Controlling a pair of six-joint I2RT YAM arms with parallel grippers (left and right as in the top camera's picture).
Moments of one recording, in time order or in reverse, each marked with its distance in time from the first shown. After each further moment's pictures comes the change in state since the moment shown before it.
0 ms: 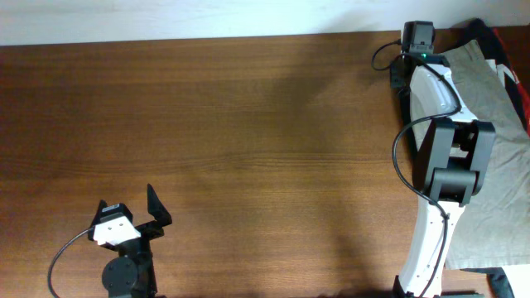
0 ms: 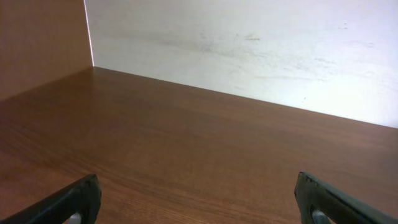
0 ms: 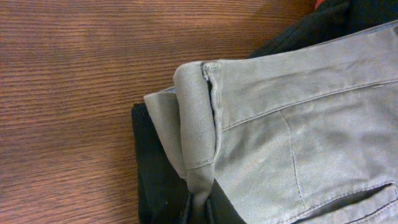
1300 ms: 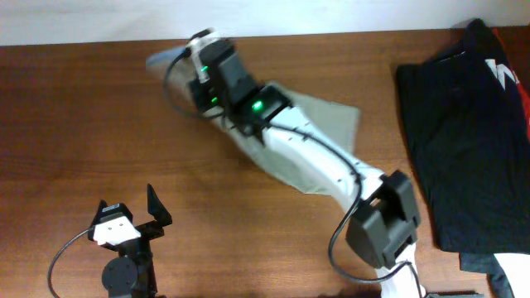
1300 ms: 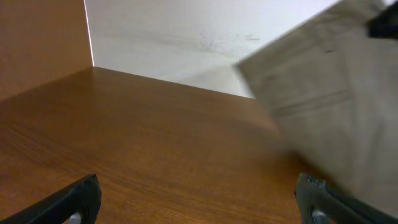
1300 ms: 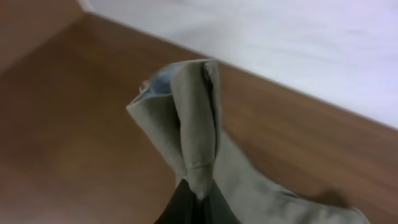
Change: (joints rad) left arm 0.000 0.000 0.000 0.000 0.000 0.000; right arm 0.872 -0.275 0.009 0.158 -0.261 0.329
